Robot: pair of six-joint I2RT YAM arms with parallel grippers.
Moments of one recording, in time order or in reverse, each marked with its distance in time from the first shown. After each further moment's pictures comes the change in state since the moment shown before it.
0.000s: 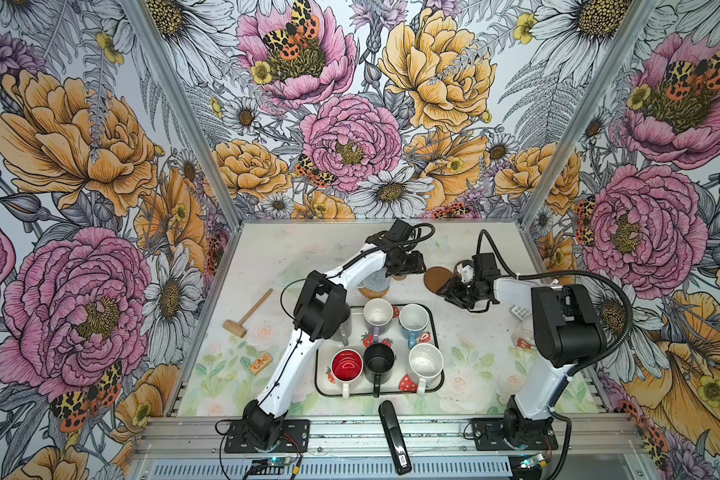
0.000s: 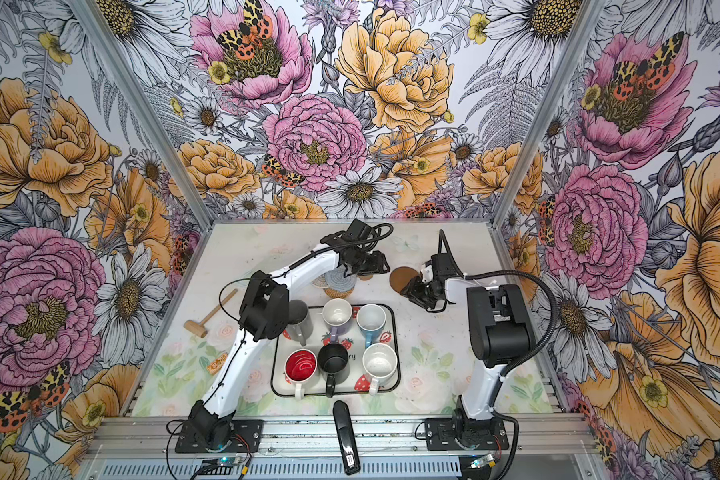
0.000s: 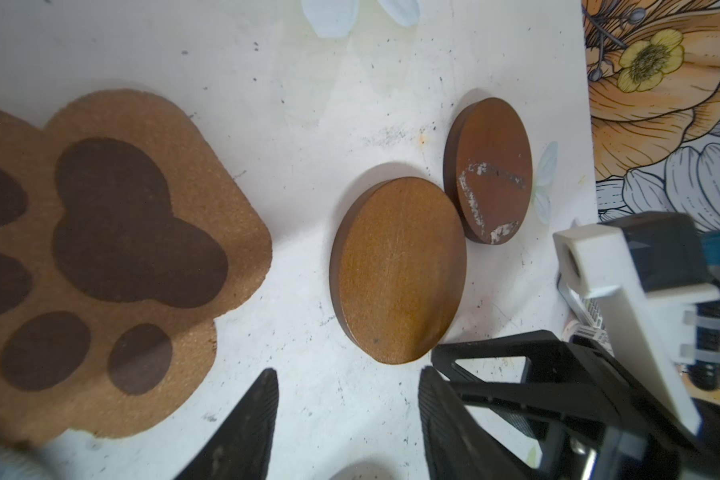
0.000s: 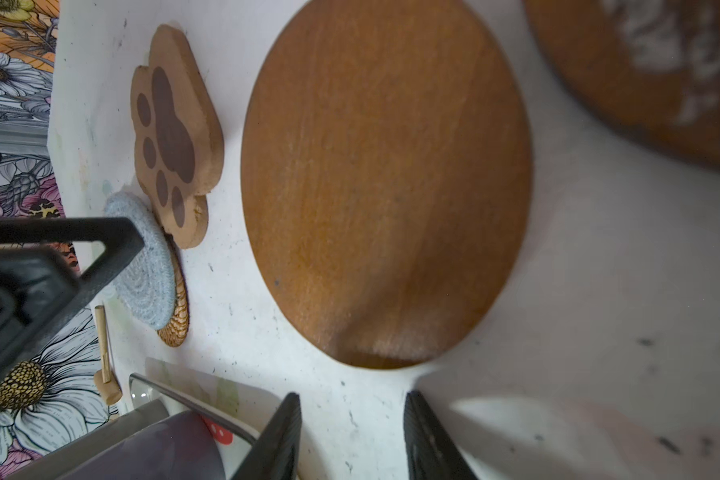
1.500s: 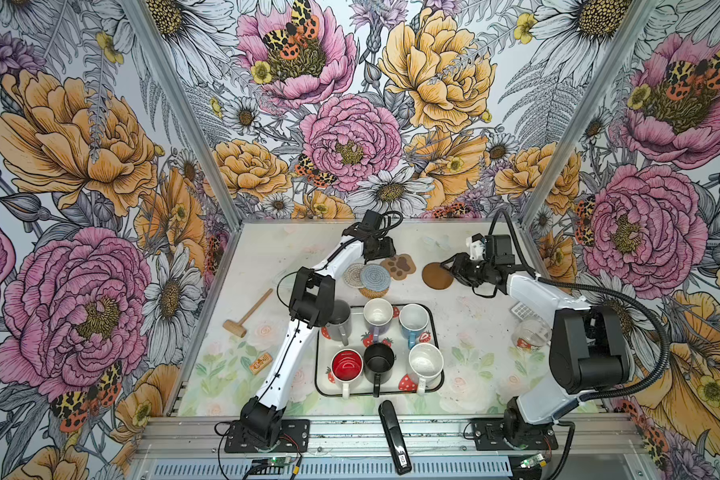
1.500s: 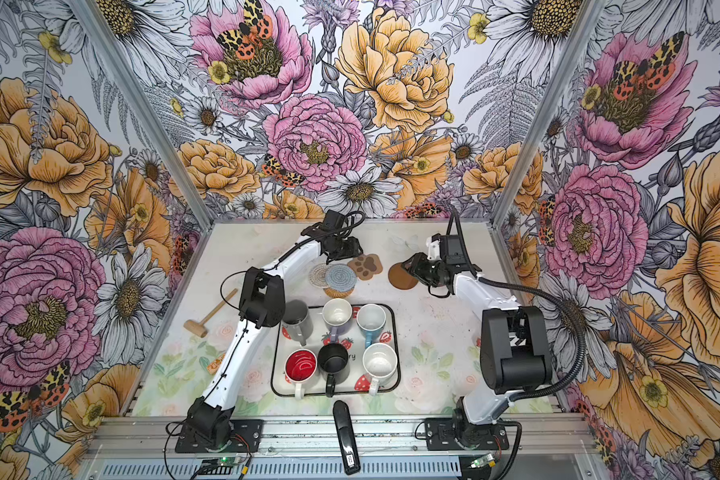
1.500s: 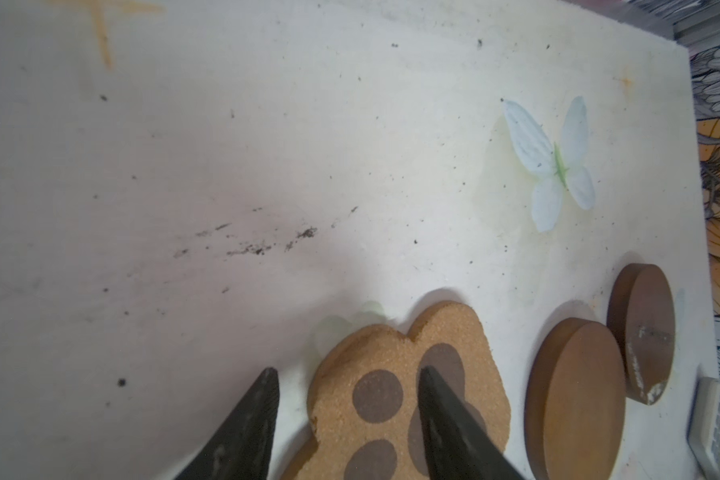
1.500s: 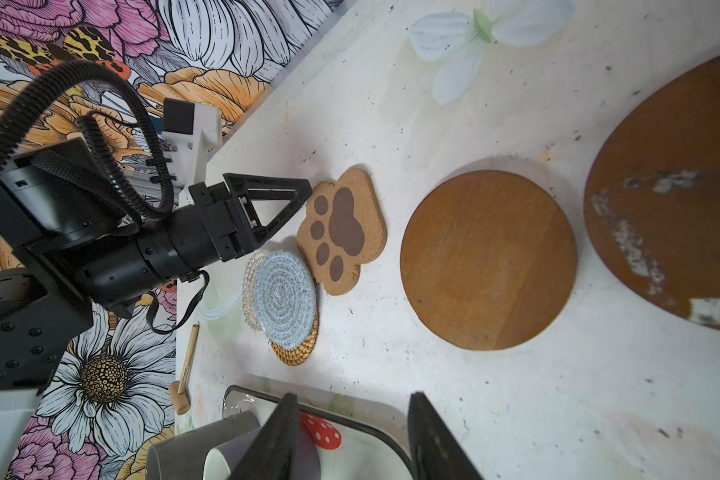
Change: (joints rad) left arm 0.178 0.211 0.234 -0.003 -0.080 0.055; right arm -0.002 -0.205 0.071 0.003 -0.014 0.050
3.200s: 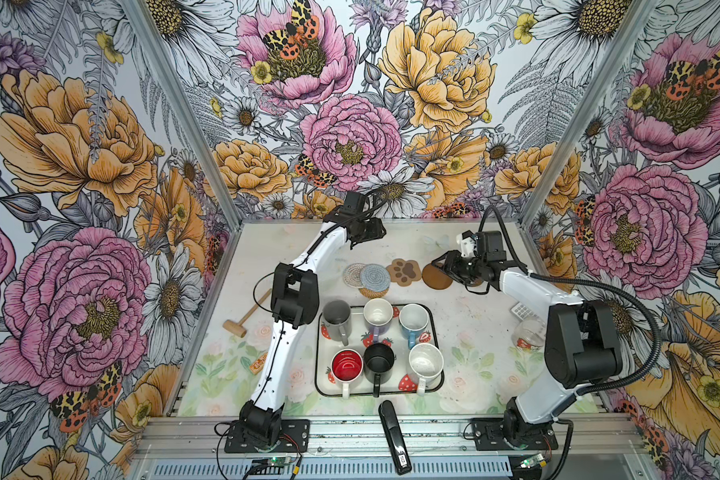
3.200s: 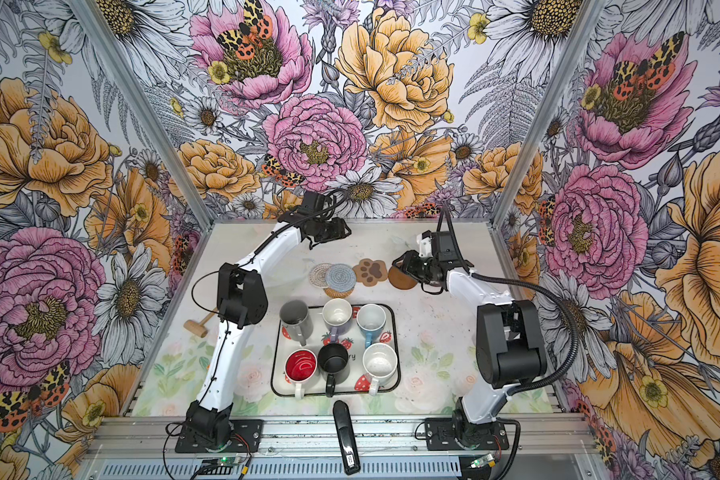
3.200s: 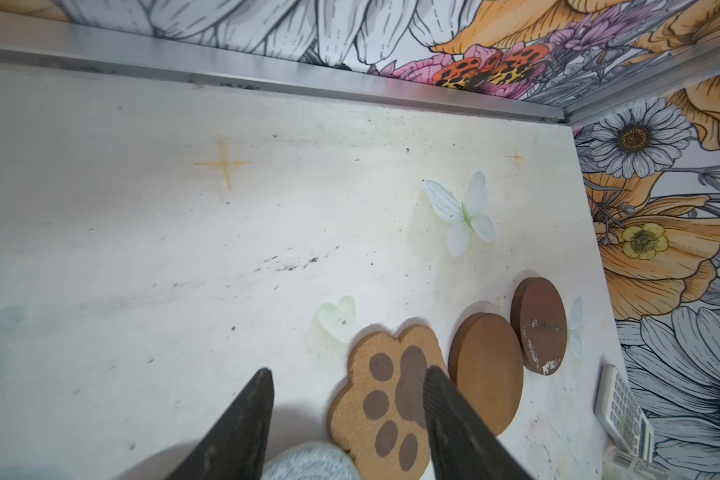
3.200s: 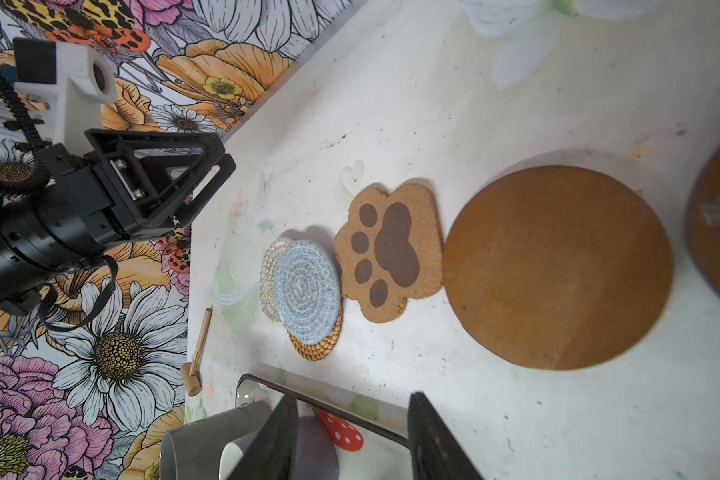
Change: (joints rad) left arm 0.090 -0.269 -0.183 0.008 0.015 0.031; right arm 0.072 0.074 0.086 0.000 -0.036 0.003
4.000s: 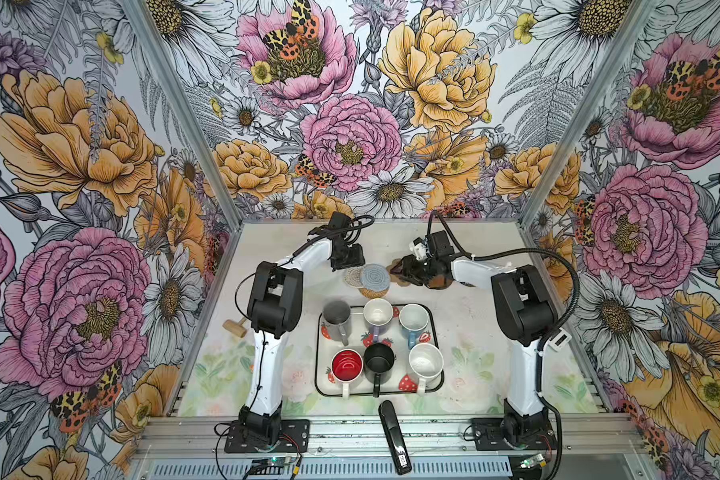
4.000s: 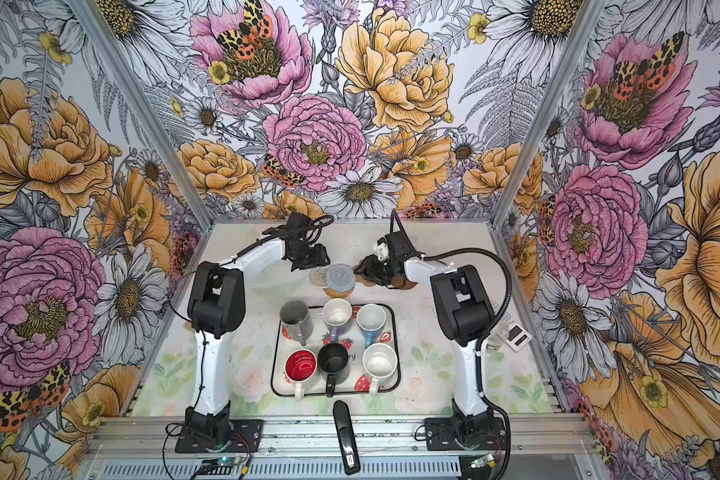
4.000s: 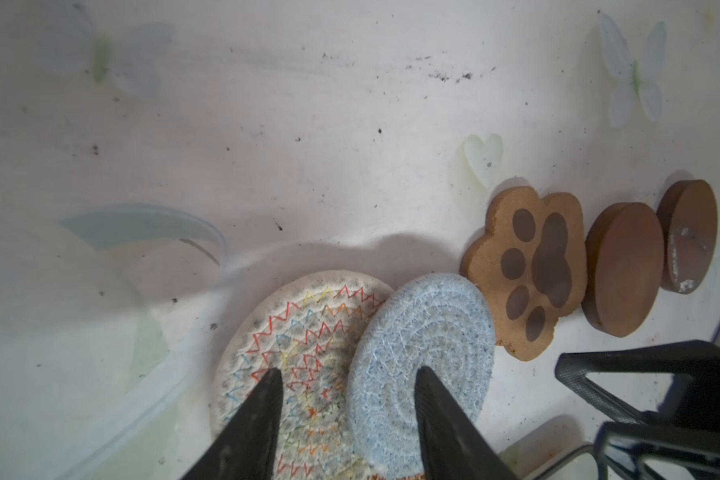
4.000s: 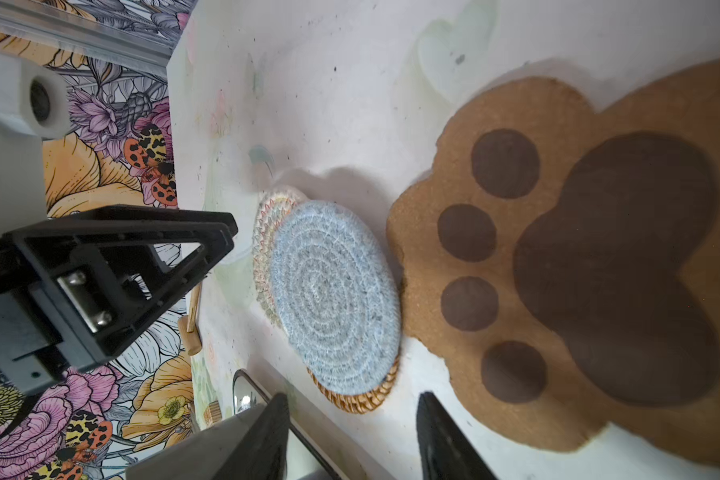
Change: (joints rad) left arm 0.036 -0.196 -0.468 0.018 -0.016 0.075; right arm 0.190 0.403 0.274 0.008 -0.065 0.057
